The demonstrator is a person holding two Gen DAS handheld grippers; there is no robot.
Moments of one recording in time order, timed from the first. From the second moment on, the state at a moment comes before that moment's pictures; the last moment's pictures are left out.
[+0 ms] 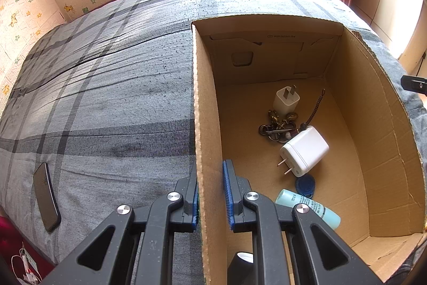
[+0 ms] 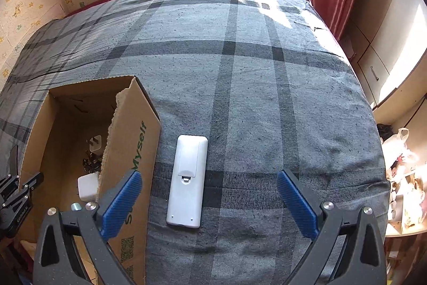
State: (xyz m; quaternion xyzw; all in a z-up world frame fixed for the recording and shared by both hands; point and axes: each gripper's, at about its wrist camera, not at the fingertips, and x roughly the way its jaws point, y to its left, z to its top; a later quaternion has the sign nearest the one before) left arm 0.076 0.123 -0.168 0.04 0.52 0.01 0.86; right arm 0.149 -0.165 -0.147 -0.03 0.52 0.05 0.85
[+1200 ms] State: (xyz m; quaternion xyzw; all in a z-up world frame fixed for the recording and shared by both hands) left arm 0.076 0.122 -0.170 0.04 0.52 0.02 0.85; right arm 0.184 -0.141 -0.247 -0.04 0.58 0.10 0.80
